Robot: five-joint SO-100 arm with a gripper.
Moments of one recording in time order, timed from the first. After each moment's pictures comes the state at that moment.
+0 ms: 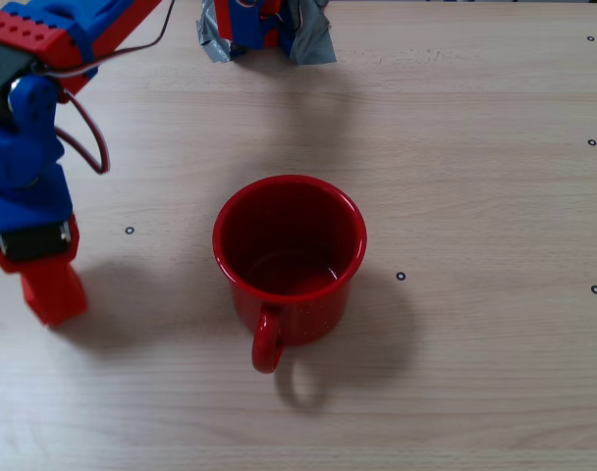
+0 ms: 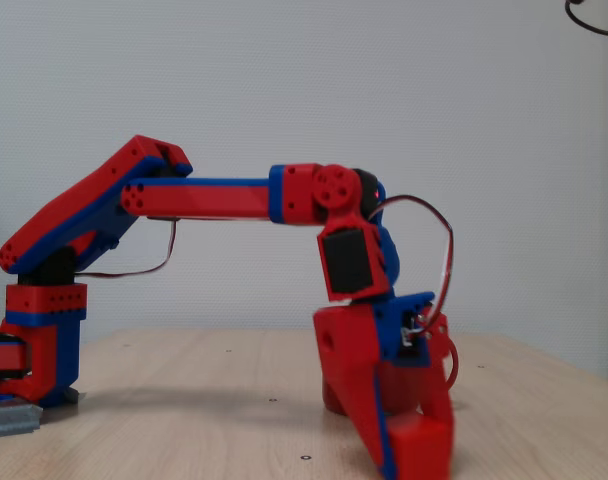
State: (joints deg) arm 23.8 33.2 33.0 77.4 -43.0
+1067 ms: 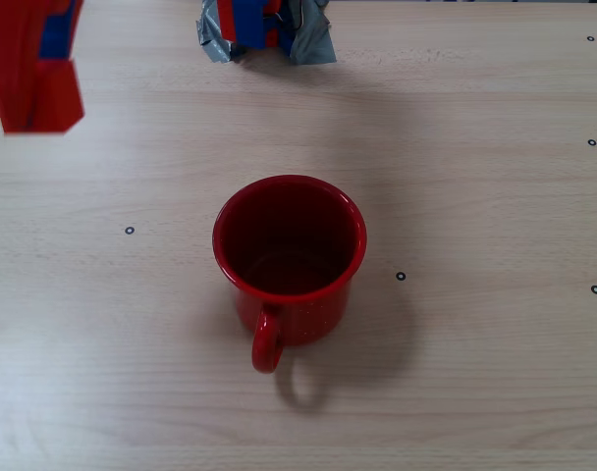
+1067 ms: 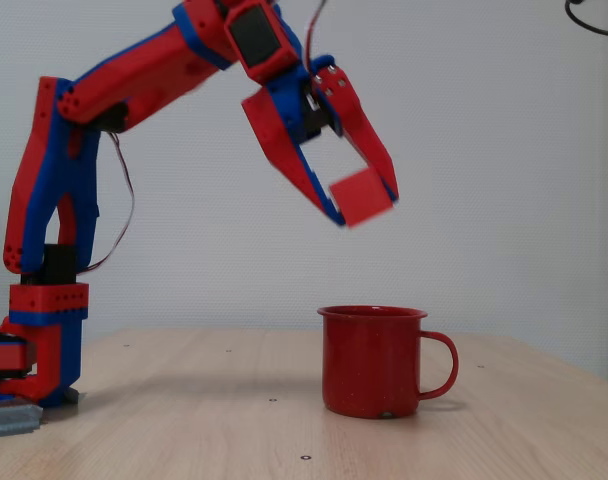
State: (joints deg) arm 19.1 81.0 50.7 88.6 -9.3
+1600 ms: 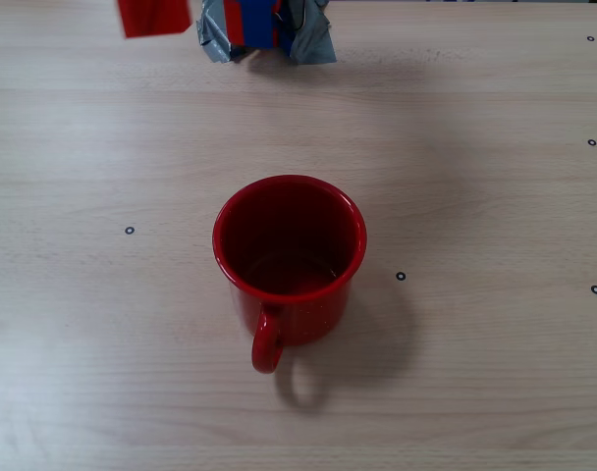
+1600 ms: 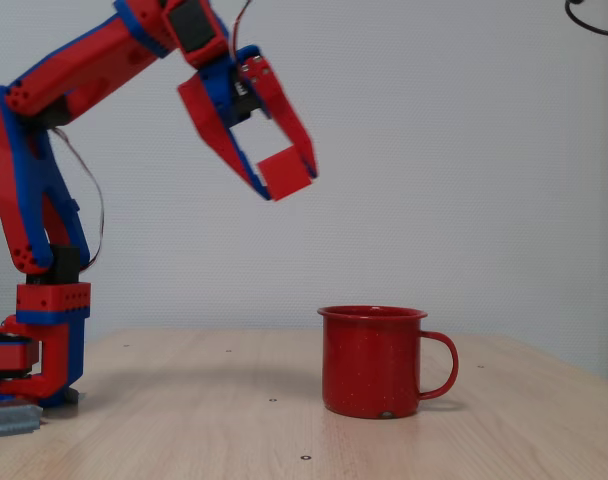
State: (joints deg) arm 9.9 107.8 73.8 94.7 -4.5
